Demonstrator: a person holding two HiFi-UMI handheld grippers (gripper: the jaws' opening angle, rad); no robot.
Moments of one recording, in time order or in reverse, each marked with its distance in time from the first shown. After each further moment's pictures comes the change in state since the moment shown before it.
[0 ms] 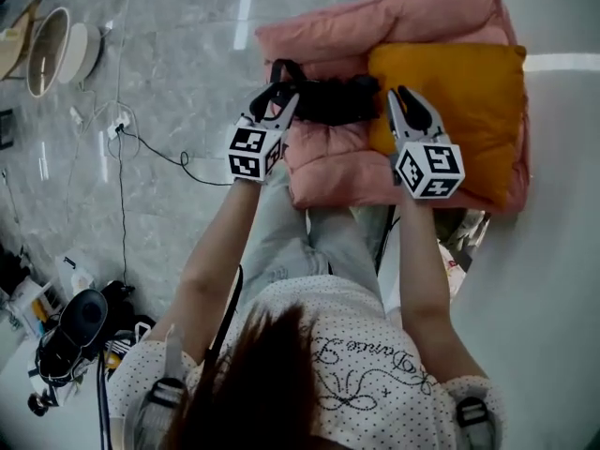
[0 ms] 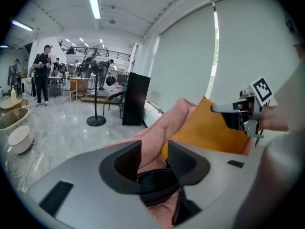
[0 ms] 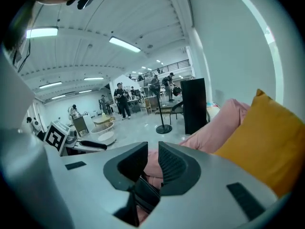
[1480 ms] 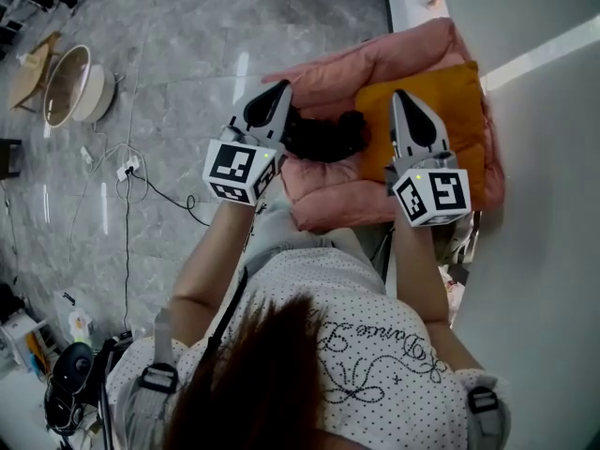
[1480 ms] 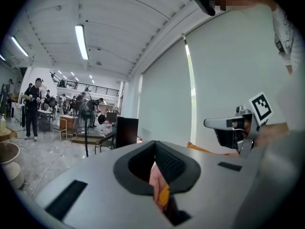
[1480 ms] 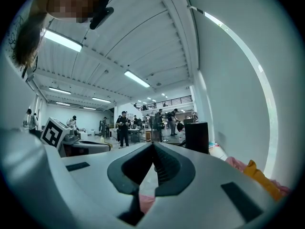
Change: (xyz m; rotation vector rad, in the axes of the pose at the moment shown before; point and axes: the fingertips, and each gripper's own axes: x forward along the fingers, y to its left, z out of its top) left arm -0.143 -0.062 0.220 0.181 -0.423 -0.067; right arm -0.122 0.094 0.187 -0.148 -0.432 -0.013
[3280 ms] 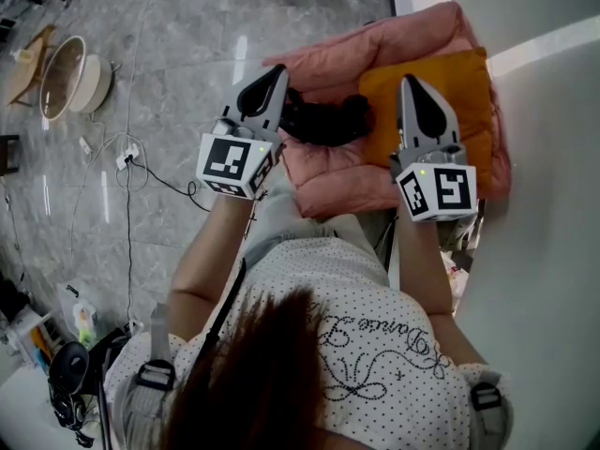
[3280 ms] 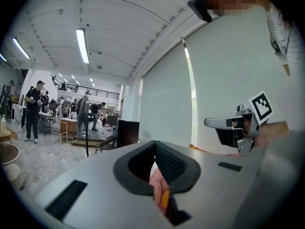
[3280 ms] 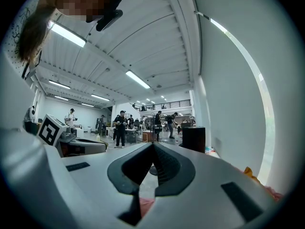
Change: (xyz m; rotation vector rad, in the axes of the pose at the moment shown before) left arm -0.013 0.000 0.009 0.017 -0.049 0.011; right arm -0.009 0.007 0.013 -0.067 -0.027 -0.039
